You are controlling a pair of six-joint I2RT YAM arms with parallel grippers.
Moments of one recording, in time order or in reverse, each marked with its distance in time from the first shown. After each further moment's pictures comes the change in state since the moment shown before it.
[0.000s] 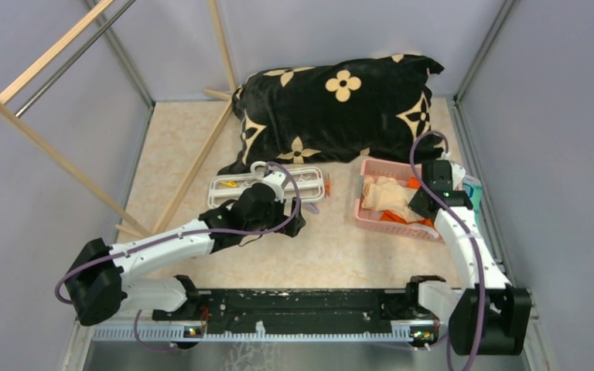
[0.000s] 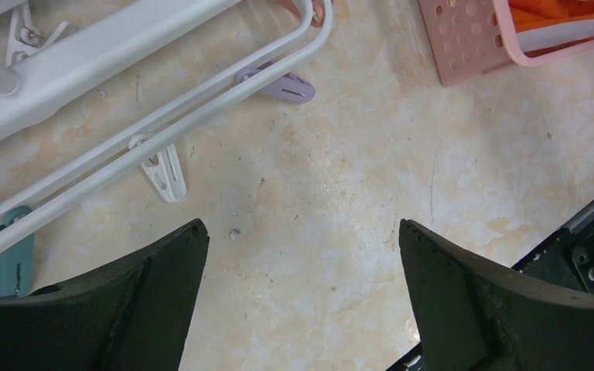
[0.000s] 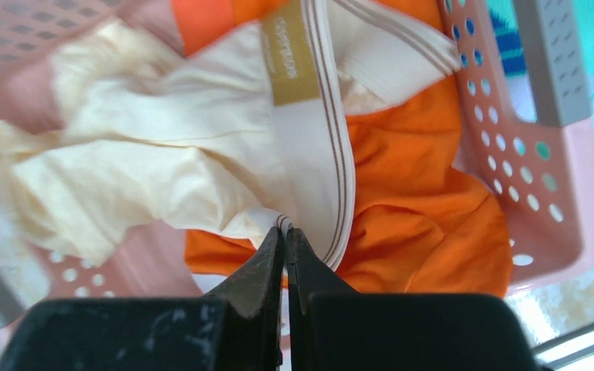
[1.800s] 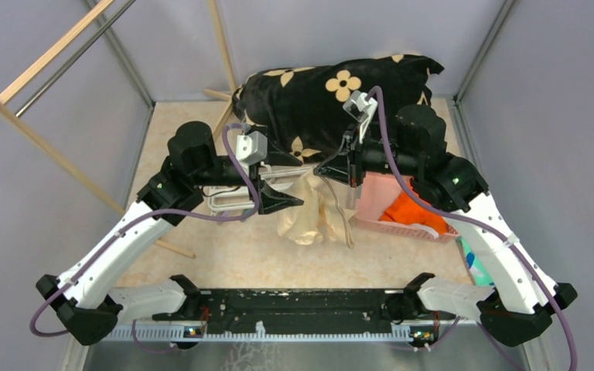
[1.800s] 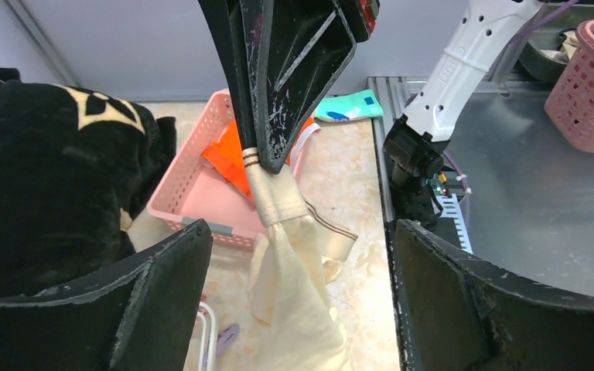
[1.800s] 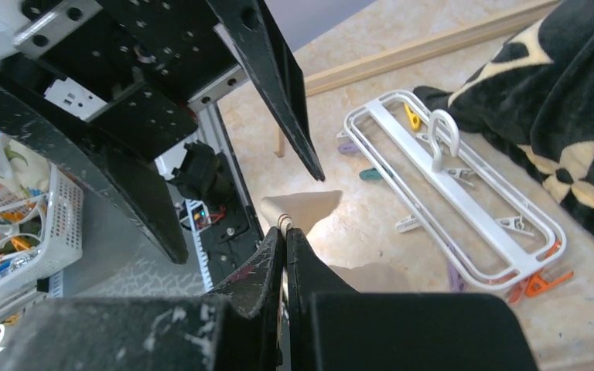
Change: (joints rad) left arm 0.212 -0.126 0.547 -0.126 0.966 0.590; right arm 0.633 0.016 0.742 0.027 -0.878 -0.380
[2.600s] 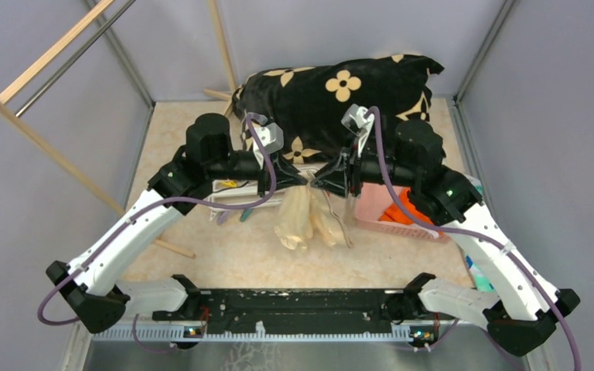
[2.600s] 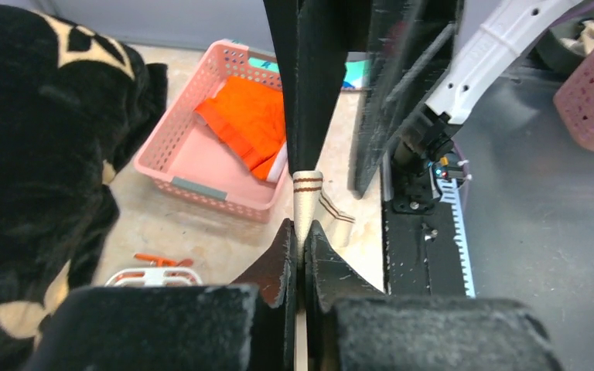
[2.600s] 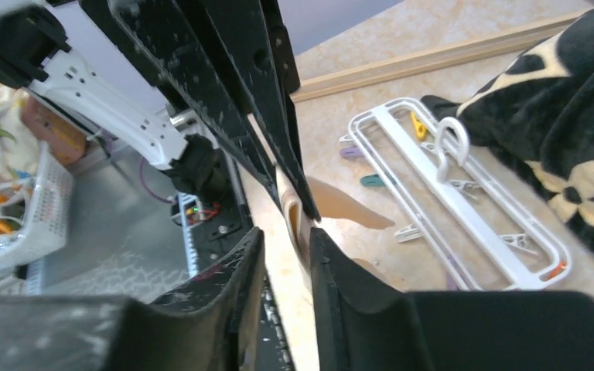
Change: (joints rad) left arm -0.001 0.097 0.060 -0.096 -0.036 -0.030; right arm 0.024 -0.054 -0.136 0.138 -0.029 -0.018
